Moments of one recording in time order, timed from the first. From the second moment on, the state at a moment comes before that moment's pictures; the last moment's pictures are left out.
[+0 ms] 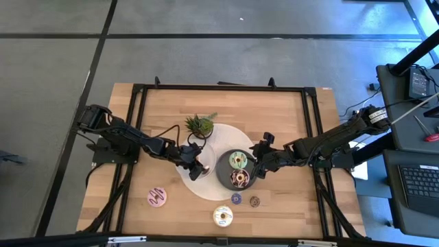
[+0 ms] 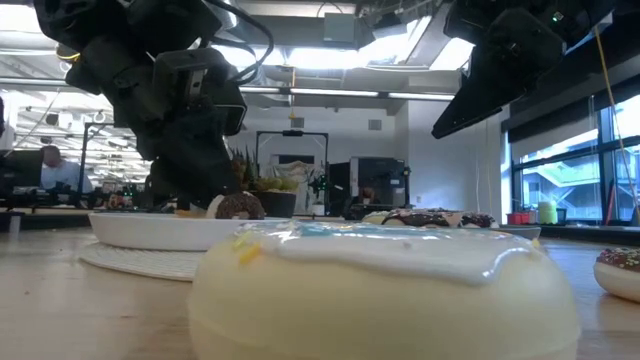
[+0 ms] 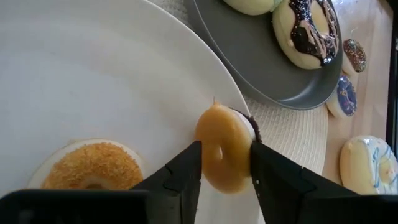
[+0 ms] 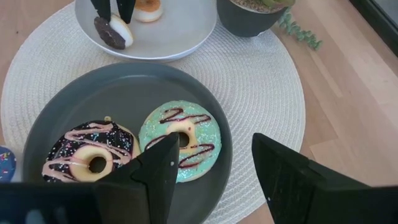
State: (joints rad) left arm -0.19 1.54 0.58 0.20 -0.04 -0.89; right arm 0.36 1.34 0.77 -0.28 0.52 0.39
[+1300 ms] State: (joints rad) left arm -0.19 1.52 0.58 0.06 -0.11 -0.96; right arm 0.36 1.34 0.77 -0.28 0.52 0.39
